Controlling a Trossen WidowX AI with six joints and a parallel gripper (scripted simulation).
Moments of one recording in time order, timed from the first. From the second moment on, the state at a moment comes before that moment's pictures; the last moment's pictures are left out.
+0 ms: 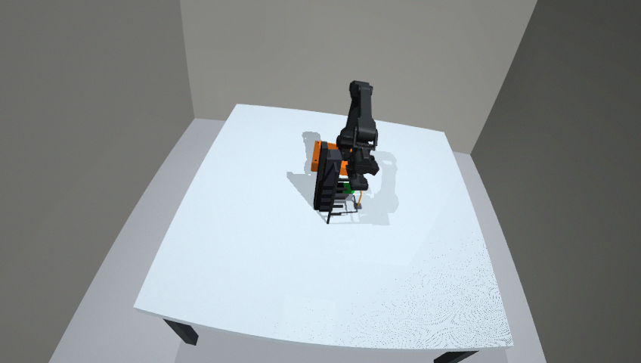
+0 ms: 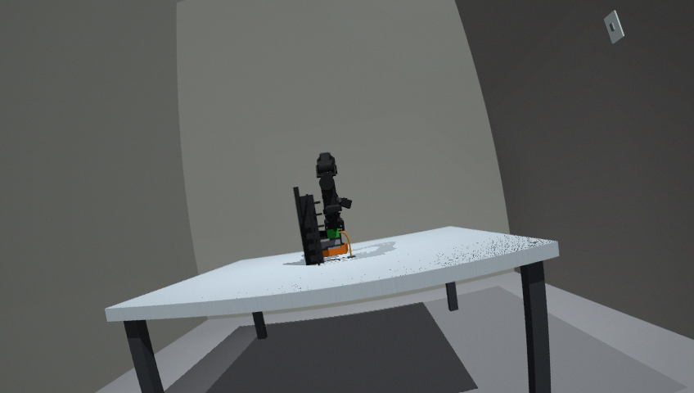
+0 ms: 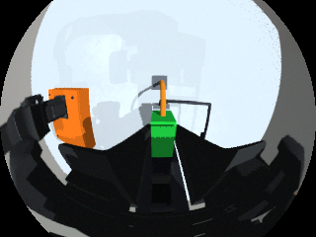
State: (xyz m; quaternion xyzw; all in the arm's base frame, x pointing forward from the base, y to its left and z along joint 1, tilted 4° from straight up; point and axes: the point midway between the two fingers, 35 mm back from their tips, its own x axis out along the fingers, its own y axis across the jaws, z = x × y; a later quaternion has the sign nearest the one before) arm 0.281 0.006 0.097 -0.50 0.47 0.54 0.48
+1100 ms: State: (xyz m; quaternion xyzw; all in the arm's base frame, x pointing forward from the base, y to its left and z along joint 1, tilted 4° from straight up) arm 0.276 0.054 0.098 -0.50 0.47 0.54 0.48
